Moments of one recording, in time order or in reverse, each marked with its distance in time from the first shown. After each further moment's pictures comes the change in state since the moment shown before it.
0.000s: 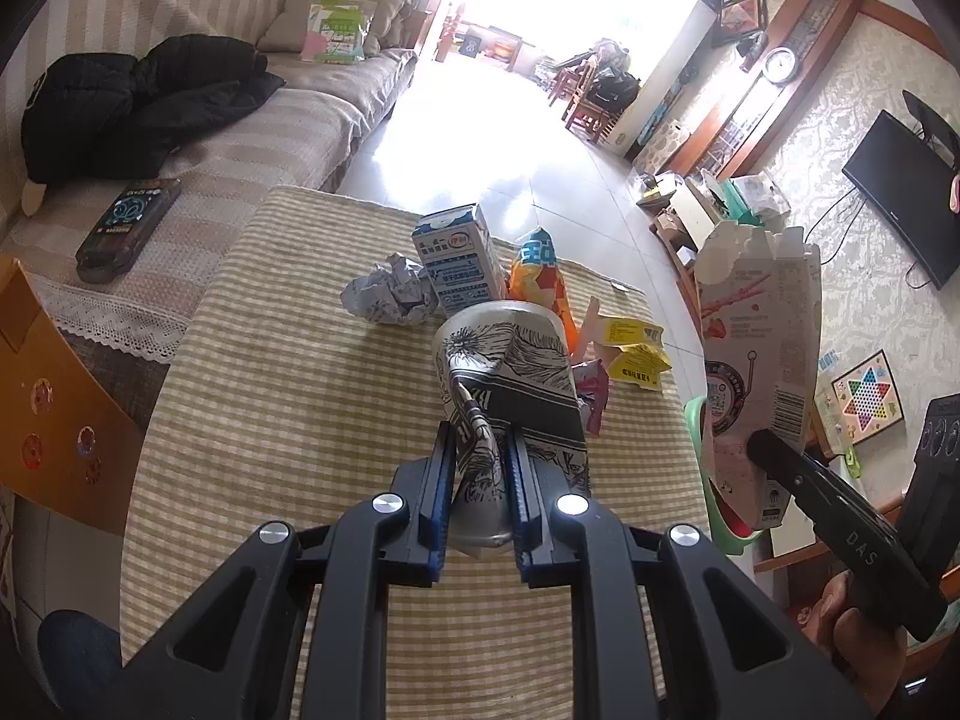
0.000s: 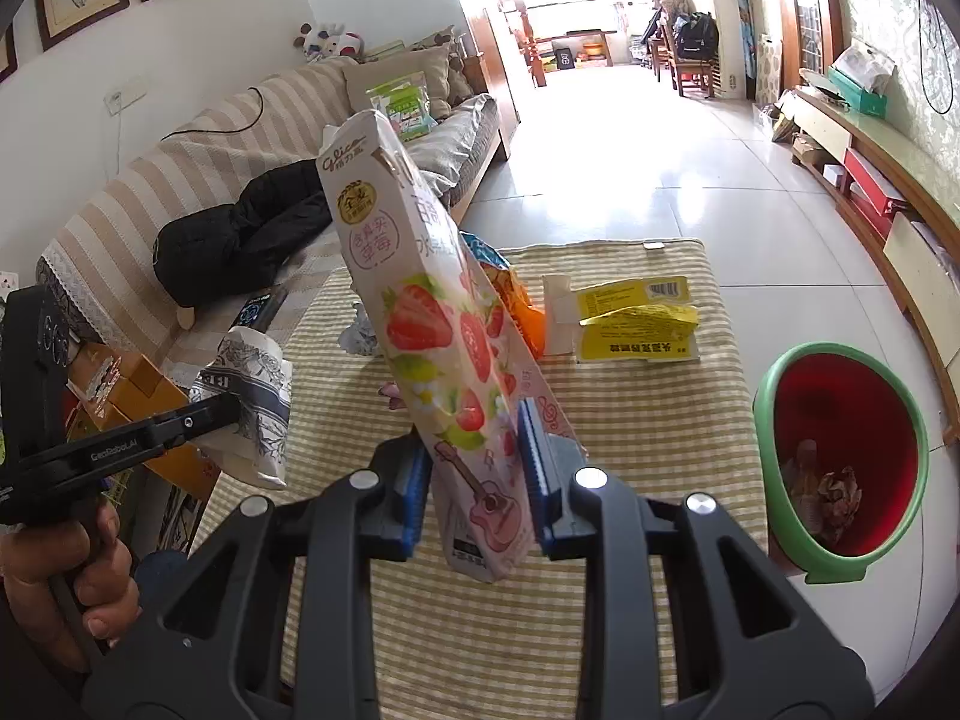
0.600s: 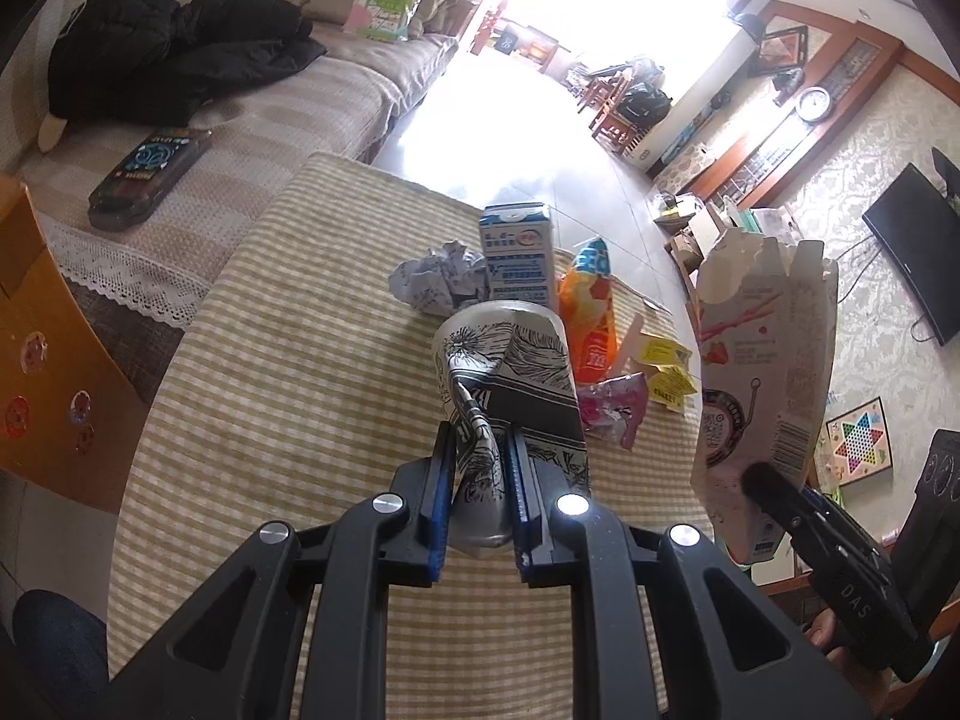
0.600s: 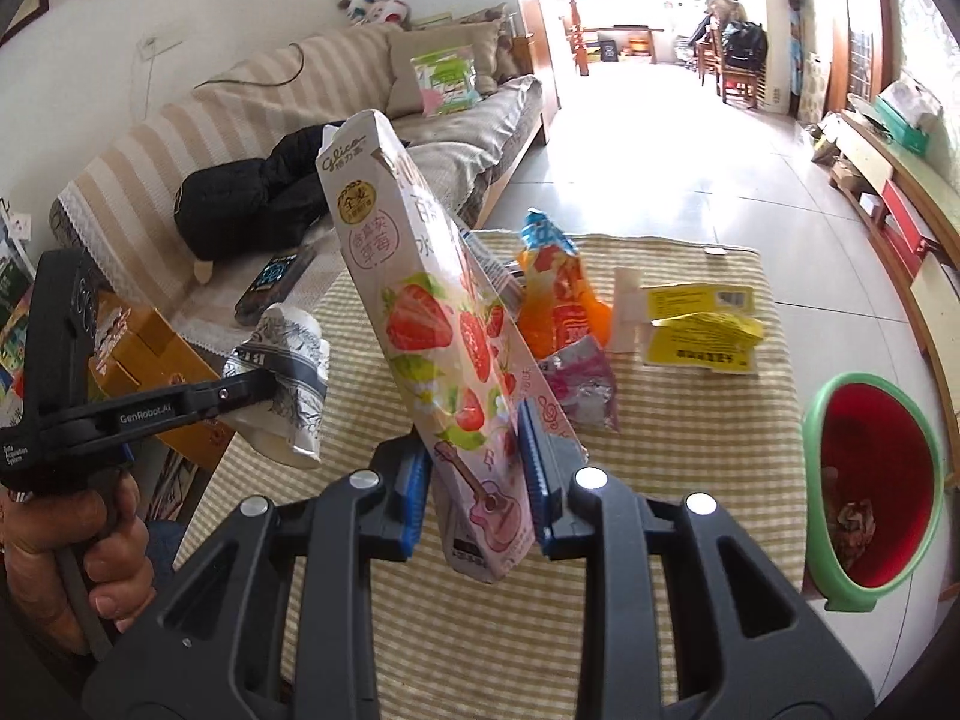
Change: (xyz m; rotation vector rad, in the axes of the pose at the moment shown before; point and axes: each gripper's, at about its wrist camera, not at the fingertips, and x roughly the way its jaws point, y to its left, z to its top) left arm 0.019 0.045 0.005 -0.117 0.011 -0.020; right arm 0.024 0.041 0.000 -0.108 0.048 0.030
